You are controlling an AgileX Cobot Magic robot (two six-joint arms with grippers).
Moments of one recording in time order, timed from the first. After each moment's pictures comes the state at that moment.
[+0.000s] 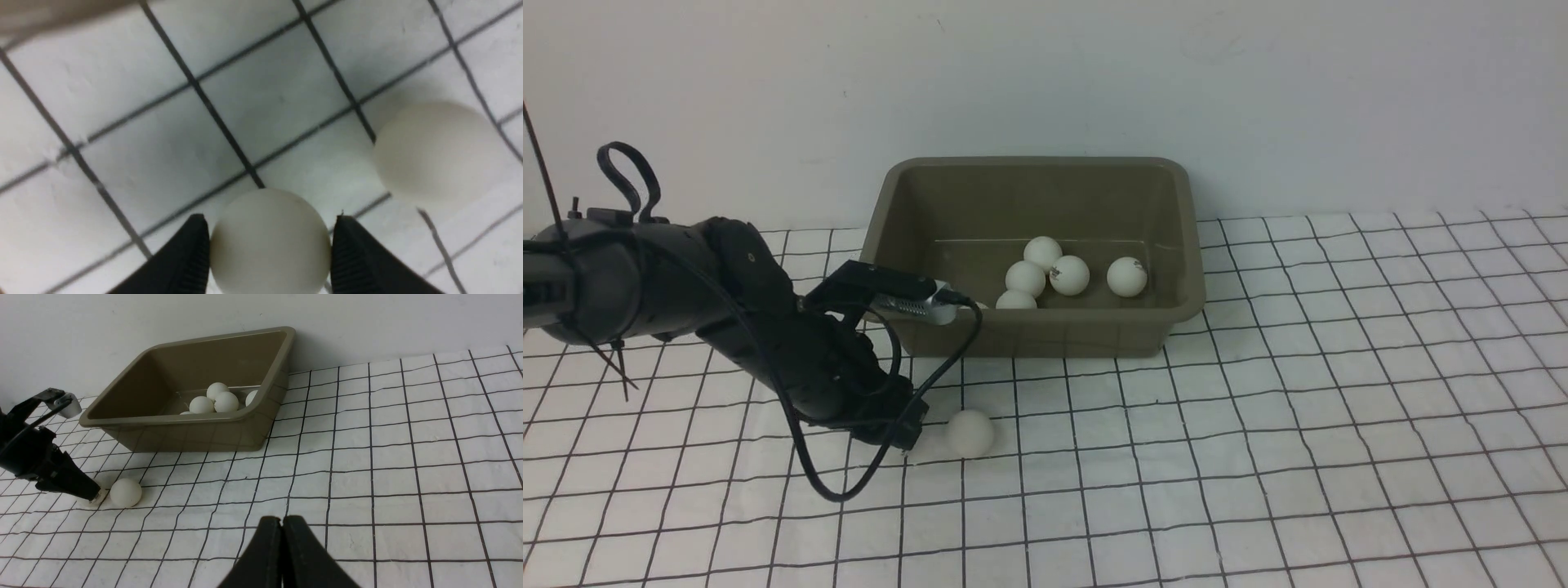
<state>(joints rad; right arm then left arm) 0.56 0.14 -0.39 -0.31 0.76 0.61 -0.18 1.87 -1.09 -0.48 0.62 0.57</state>
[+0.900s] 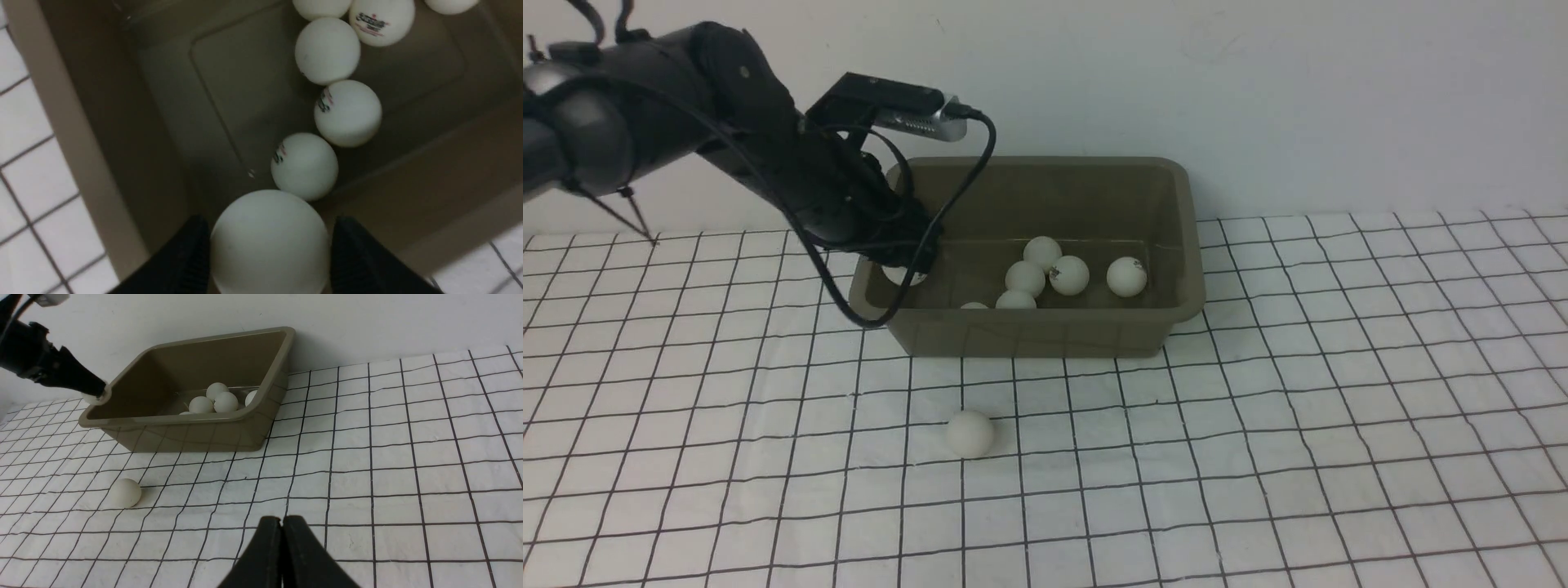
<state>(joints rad) 0.56 0.14 -0.39 -0.31 0.76 0.61 -0.18 1.93 -1.56 -0.35 0.79 0.42</state>
